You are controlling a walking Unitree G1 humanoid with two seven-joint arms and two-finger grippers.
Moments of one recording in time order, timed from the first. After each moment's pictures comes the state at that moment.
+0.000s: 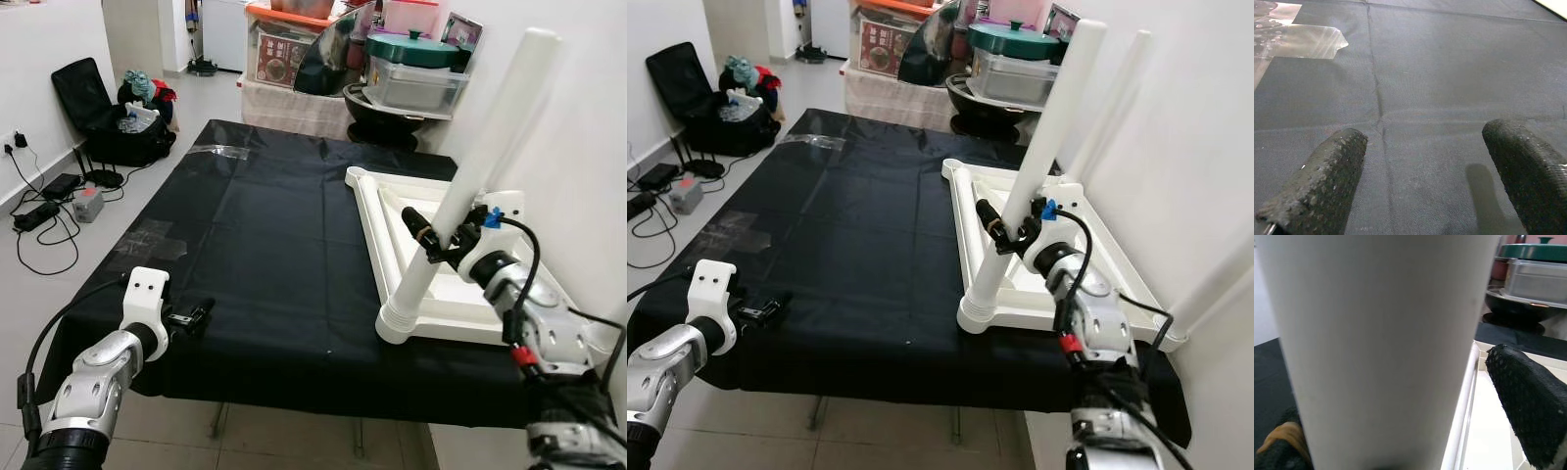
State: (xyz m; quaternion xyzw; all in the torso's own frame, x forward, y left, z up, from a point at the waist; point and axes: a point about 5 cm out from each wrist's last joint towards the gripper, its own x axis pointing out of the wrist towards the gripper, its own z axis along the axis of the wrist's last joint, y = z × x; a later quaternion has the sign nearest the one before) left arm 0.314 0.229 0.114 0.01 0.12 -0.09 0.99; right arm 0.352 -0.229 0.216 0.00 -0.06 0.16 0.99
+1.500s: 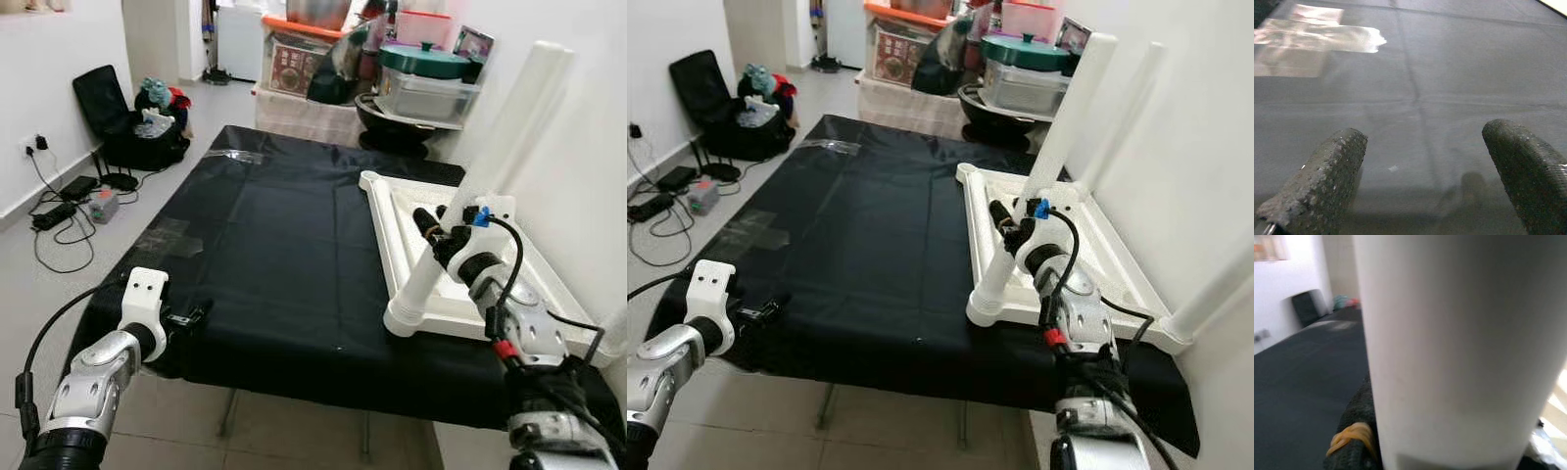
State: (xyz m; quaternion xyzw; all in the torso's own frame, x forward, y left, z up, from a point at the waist) left arm 0.314 0.232 0.113 0.02 0.12 -0.09 0.99; right arm 0.353 -0.222 0.194 0.04 -0.04 -0.02 1.00
